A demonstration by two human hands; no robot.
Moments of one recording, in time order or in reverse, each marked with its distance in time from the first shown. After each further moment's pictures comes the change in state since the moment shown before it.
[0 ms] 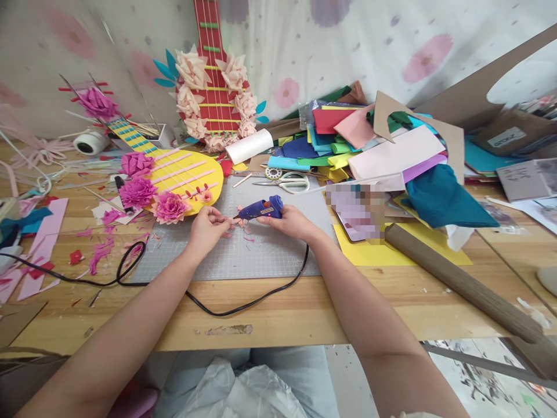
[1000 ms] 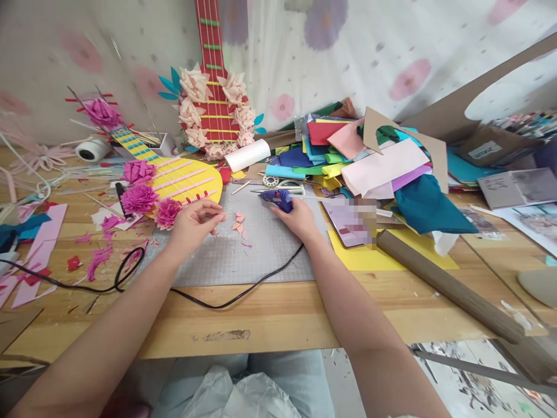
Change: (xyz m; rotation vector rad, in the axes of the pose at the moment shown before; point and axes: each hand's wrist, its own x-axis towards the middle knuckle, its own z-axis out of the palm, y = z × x) left_hand -0.002 0.044 -0.018 0.039 -0.122 0.223; right_hand 0.022 0.030 -0.009 -0.316 0.481 0.044
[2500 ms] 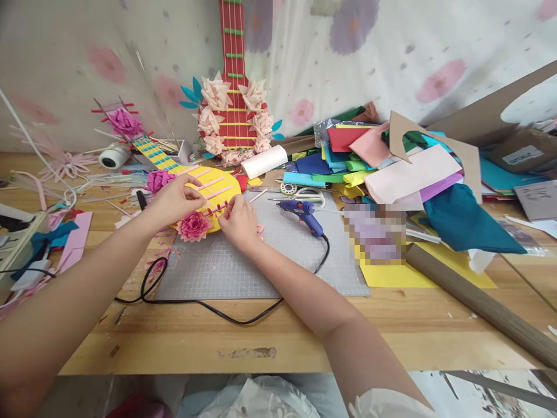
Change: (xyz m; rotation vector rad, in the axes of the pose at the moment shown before) left_hand 0.065 0.041 -0.087 0.794 -0.051 -0.070; right_hand -0.003 -0.156 0.101 0.187 0.066 -0.160
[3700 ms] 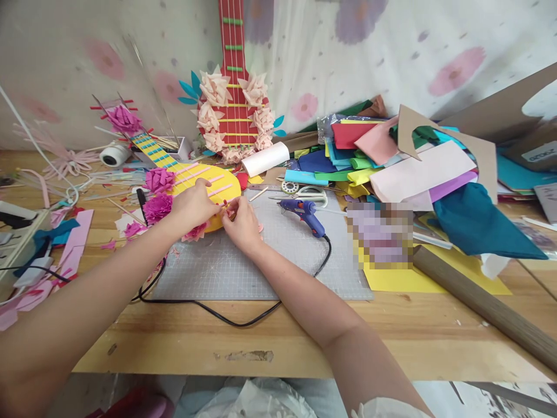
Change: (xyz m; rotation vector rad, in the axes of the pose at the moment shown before) left_hand 0.003 0.037 0.031 0.528 -0.021 -0.206; right_hand -0.007 0.012 -0.002 0.352 -0.055 0.039
